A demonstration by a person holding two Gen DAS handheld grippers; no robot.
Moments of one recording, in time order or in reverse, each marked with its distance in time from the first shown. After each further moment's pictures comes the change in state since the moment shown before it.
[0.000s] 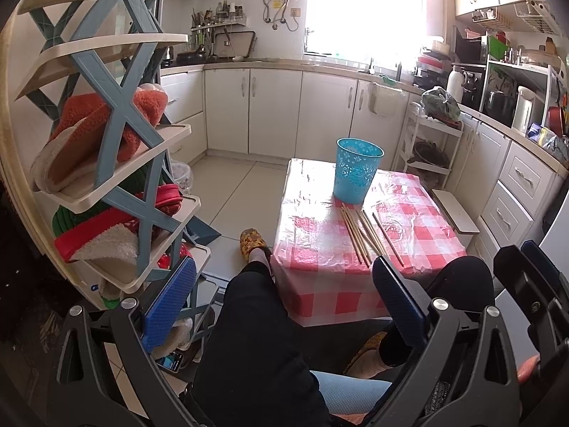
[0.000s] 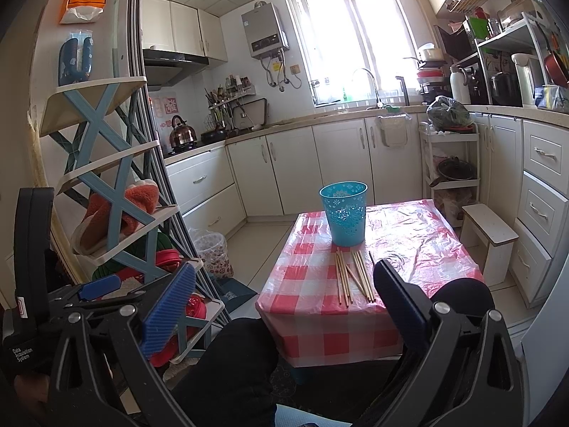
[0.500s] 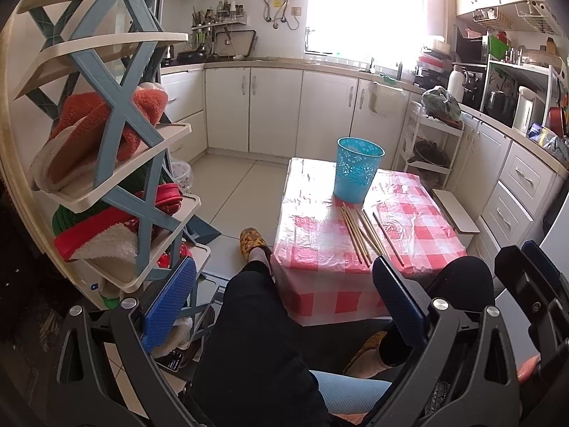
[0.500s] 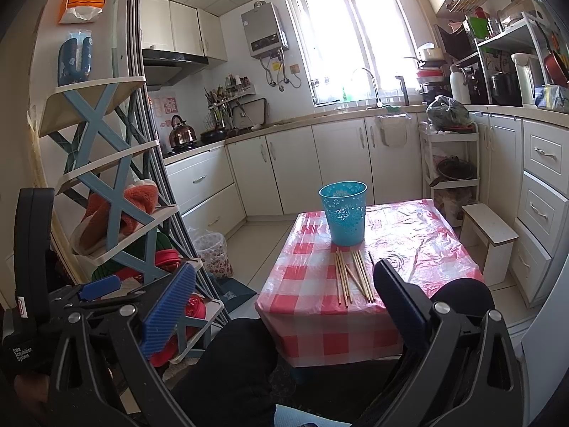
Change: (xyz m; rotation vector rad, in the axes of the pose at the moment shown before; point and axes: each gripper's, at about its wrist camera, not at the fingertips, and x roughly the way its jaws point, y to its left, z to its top) left arm 0.004 -0.002 0.001 0.017 0.014 0.014; right arm 0.000 0.000 0.002 -0.004 0.004 -0.002
